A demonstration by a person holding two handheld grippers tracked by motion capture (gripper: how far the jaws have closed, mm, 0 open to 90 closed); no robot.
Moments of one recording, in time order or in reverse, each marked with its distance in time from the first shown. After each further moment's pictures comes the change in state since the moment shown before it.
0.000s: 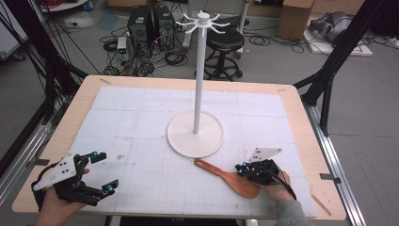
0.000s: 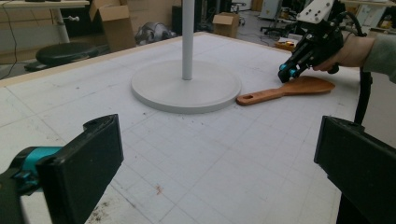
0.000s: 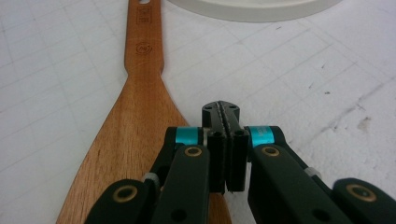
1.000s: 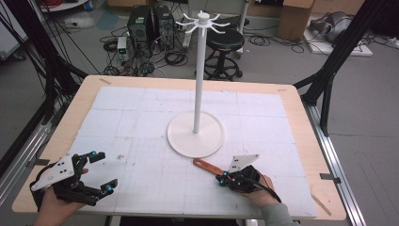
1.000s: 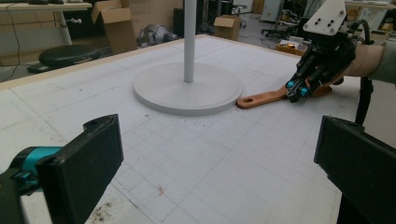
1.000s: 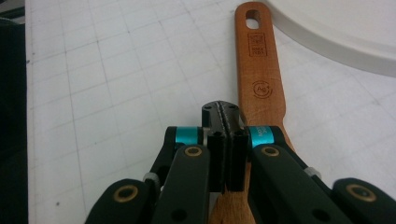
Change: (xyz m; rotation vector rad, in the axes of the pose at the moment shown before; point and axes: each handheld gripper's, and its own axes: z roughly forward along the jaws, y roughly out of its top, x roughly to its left) left arm 0.000 0.001 -0.003 -0.009 0.005 0.000; right arm 0.044 0.023 0.026 0.022 0.136 -0.113
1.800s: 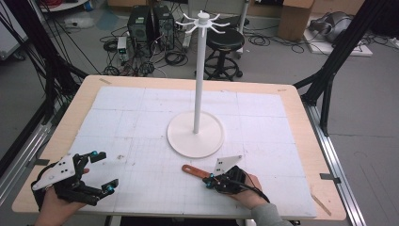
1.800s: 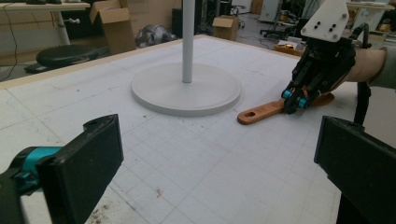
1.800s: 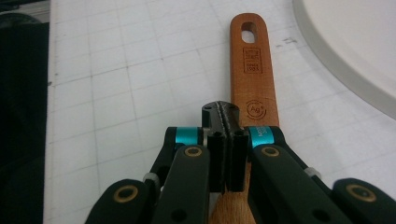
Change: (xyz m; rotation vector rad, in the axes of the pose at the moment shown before) left arm 0.000 0.000 0.002 0.000 -0.005 -0.001; right arm 0.018 0.026 0.025 0.016 0.047 -0.096
